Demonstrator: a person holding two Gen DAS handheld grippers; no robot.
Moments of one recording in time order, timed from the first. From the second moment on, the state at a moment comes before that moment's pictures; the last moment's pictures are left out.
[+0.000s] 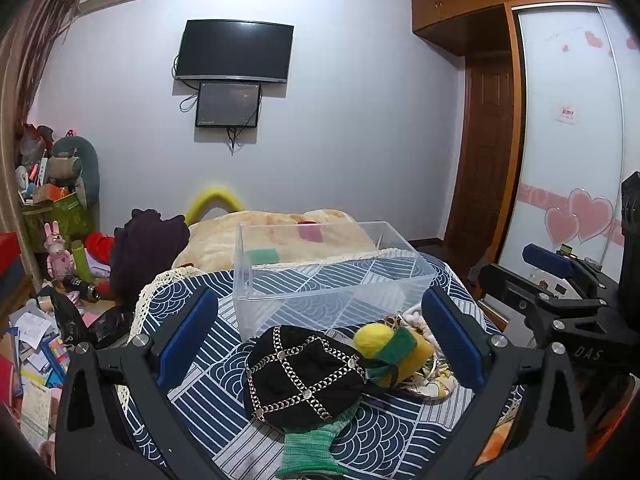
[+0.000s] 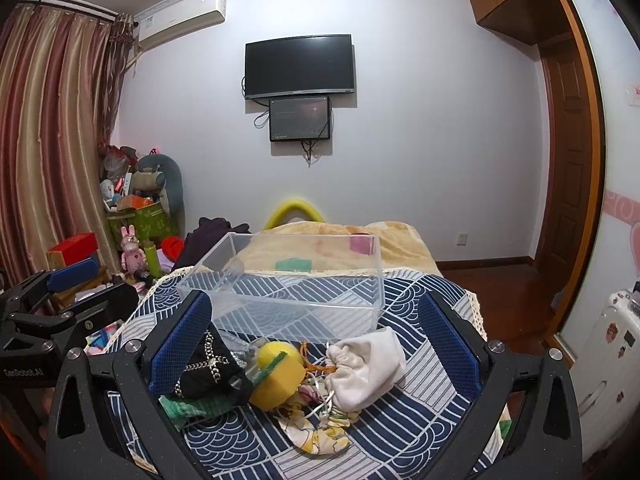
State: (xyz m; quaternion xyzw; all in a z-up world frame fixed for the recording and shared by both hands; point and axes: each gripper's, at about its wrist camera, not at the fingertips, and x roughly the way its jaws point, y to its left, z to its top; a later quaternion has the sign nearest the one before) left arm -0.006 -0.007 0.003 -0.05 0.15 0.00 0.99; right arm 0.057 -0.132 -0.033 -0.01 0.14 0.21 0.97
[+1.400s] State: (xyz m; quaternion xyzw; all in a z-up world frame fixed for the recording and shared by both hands) left arm -0.008 -0.006 0.004 -0.04 0.15 0.00 0.99; right arm 0.056 -0.133 -0.034 0.00 0.13 0.21 0.97
